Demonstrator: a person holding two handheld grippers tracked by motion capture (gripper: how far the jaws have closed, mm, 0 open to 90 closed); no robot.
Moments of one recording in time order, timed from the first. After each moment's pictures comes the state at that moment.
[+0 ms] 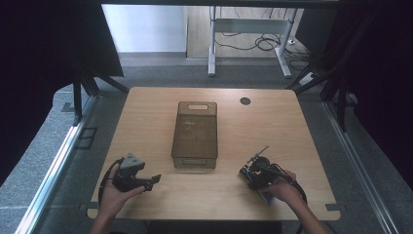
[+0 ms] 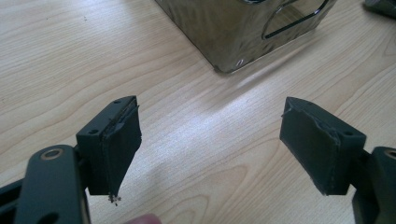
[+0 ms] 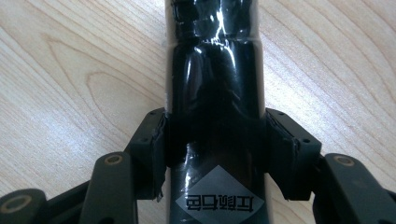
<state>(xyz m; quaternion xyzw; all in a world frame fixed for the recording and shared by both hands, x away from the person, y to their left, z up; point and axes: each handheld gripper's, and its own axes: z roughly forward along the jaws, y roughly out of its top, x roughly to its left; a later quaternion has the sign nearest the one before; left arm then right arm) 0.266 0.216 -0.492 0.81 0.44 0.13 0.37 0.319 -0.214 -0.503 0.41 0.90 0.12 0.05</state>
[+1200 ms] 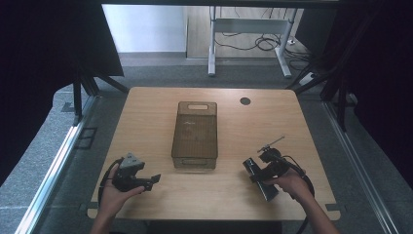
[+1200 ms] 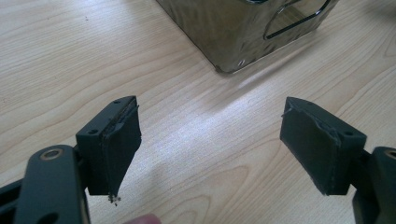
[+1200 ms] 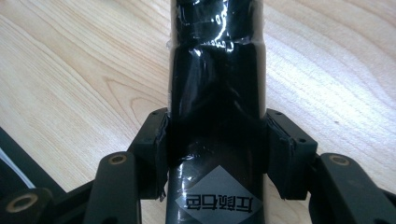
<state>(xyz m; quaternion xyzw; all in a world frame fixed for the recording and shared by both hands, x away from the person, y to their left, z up) 0.267 0.218 -0.492 0.81 0.44 0.13 0.37 0.331 -0.239 -0.474 0.46 0.87 0.19 -0.02</state>
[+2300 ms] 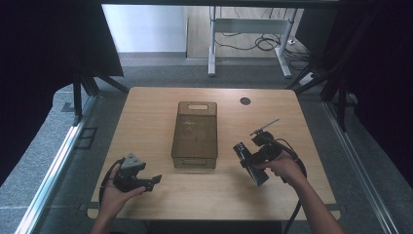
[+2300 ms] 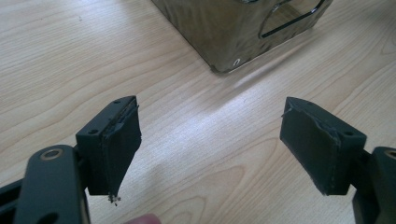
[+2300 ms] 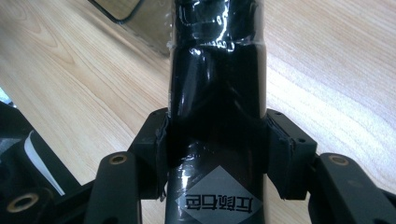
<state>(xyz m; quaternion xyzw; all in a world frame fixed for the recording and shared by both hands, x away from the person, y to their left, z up) 0.267 0.214 -0.492 0.81 0.43 0.13 0.37 0.360 -0.212 -0.434 0.44 0.86 0.24 -0.04</state>
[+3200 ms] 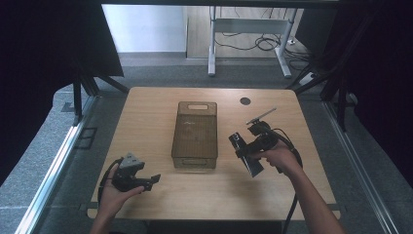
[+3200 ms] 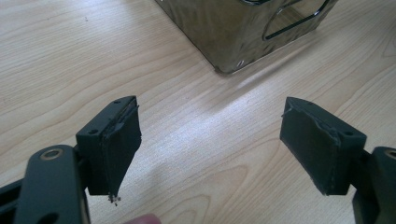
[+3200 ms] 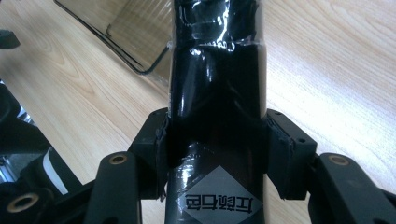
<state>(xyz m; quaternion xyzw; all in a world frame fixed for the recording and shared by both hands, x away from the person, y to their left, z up) 0.267 0.218 -0.491 0.81 0.44 0.13 0.37 0.379 -0.199 -0.412 0.44 0.86 0.26 -0.04</state>
